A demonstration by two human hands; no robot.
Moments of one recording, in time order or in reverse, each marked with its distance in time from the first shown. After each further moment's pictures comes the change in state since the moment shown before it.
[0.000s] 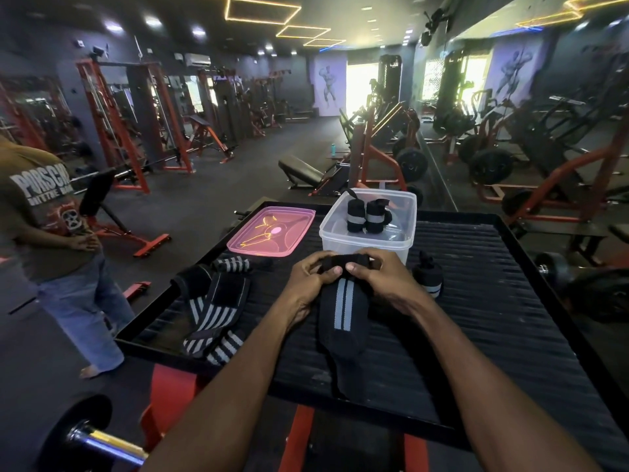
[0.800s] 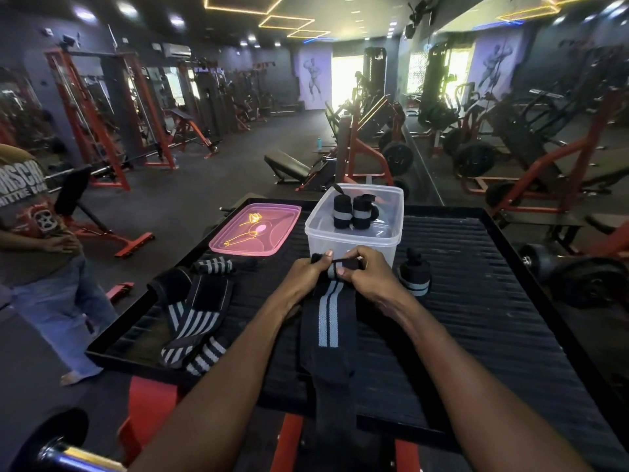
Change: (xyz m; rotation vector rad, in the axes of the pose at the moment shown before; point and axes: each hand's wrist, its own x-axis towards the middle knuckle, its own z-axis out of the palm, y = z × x) left_hand 0.025 -0.001 0.009 0.338 -0.026 -0.072; right_hand 0.005 0.008 0.011 -0.074 0.101 0.089
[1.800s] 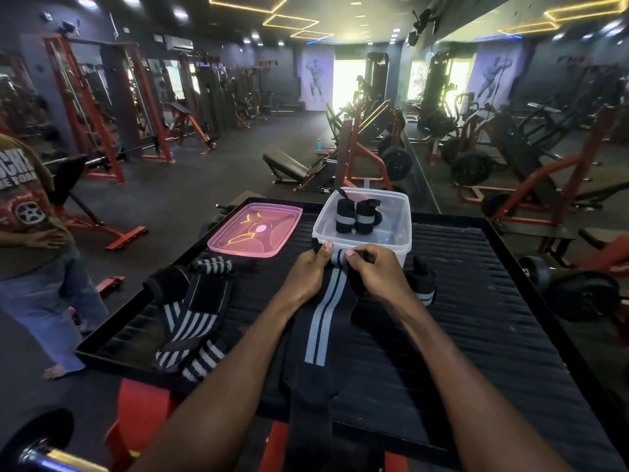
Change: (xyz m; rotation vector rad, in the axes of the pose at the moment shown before) left_hand 0.005 0.006 -0.003 0.107 -0.013 0.178; right_hand -0.002 -0.024 -0.009 -0.069 0.094 -0.101
